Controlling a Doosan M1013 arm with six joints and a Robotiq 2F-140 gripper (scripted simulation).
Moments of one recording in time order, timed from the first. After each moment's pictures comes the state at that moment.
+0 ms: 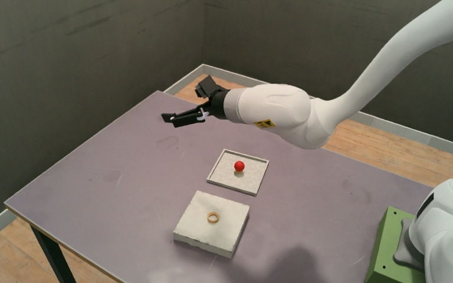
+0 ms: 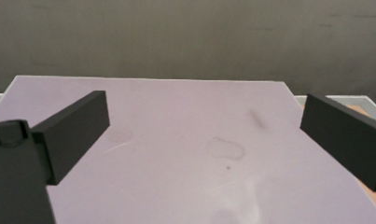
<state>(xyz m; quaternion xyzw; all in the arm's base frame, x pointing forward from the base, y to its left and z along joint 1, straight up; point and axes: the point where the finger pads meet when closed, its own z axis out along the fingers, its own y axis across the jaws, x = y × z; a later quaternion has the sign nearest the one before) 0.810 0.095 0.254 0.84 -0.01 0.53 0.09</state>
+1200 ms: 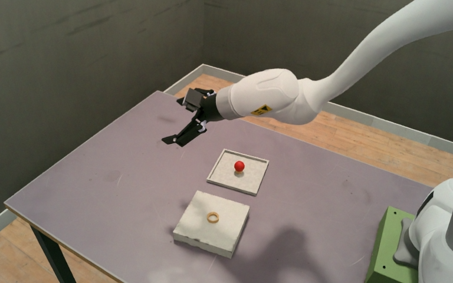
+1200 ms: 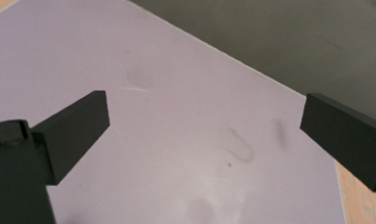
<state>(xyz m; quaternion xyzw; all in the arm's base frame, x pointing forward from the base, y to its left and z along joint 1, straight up) 0.831 0.114 0.196 0.86 0.22 0.45 0.10</state>
